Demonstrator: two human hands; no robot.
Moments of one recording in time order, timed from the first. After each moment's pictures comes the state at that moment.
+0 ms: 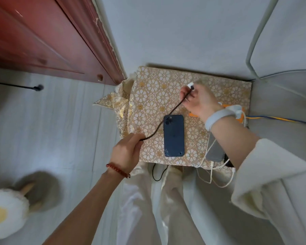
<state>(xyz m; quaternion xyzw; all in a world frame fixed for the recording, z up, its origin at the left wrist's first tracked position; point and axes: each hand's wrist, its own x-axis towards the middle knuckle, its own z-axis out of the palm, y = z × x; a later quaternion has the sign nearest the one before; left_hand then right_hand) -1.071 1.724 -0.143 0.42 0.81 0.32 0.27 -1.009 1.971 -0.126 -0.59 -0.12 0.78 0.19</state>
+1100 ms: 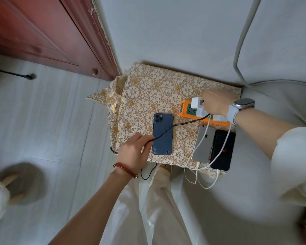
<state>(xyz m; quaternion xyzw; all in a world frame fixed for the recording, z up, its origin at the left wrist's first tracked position) -1.019 1.753 -0.133 0.37 0.82 0.34 0.27 -0.954 2.029 -0.109 -0.29 -0.88 0.09 -0.36</state>
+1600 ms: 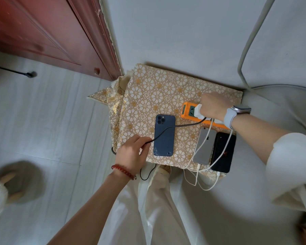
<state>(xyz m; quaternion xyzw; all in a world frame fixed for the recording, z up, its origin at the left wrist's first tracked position) -1.025 1.743 -0.134 0.36 0.83 0.33 0.26 -0.962 2.013 -0.109 -0.37 -0.85 0.12 -0.34</state>
